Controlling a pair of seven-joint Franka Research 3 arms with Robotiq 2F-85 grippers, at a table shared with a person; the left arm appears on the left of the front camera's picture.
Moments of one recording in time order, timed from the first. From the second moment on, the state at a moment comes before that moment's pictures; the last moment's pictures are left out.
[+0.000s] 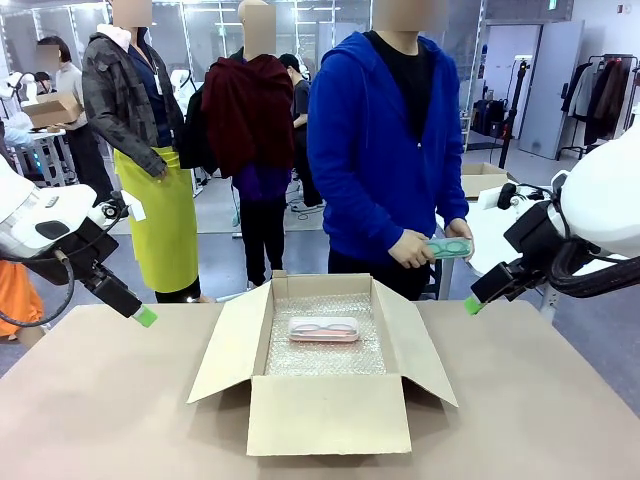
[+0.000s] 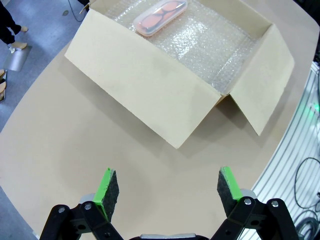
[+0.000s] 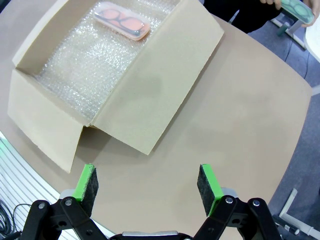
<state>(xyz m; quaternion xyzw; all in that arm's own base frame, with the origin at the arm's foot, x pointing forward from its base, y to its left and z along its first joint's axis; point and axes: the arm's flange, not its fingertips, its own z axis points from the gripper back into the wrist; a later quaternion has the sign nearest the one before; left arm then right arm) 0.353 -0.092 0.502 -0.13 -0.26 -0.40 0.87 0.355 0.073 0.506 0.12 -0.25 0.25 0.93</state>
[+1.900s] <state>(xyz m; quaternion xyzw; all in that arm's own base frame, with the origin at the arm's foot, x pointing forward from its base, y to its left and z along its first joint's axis) 0.353 -0.092 0.502 -0.13 -0.26 -0.40 0.87 0.361 0.067 0.507 0.11 -0.24 0.25 0.93</state>
